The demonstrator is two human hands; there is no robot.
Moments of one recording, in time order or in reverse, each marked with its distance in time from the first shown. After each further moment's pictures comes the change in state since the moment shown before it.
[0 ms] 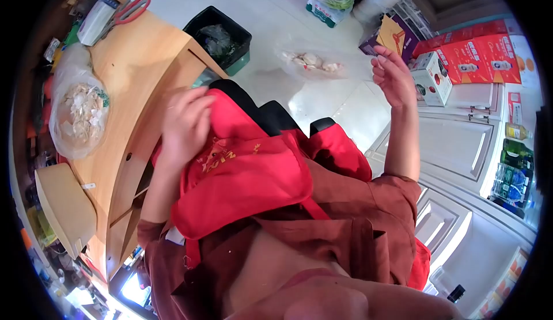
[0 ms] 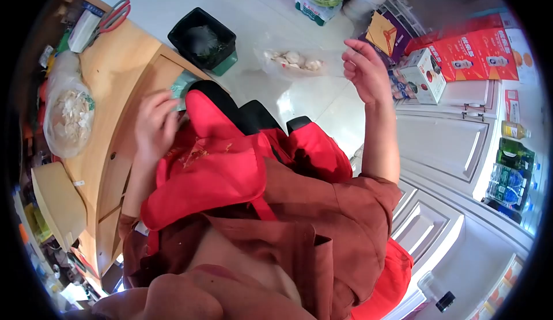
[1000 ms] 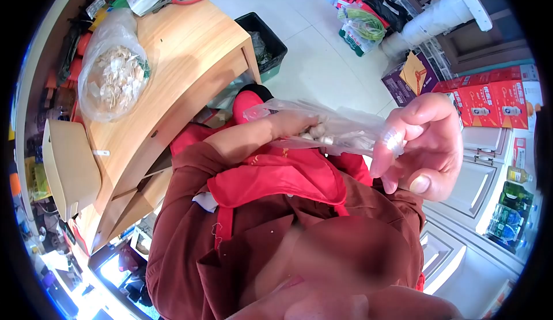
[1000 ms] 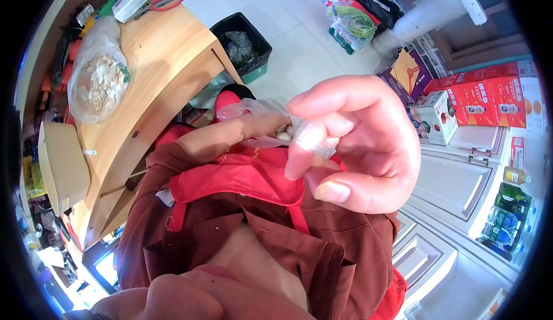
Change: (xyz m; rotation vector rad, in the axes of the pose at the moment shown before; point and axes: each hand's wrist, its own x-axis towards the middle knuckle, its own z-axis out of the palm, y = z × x) left_hand -0.010 -0.006 0.217 -1.338 -1.038 -0.652; right_hand -0.095 -0.063 0.173 0.027 -1.006 -0.325
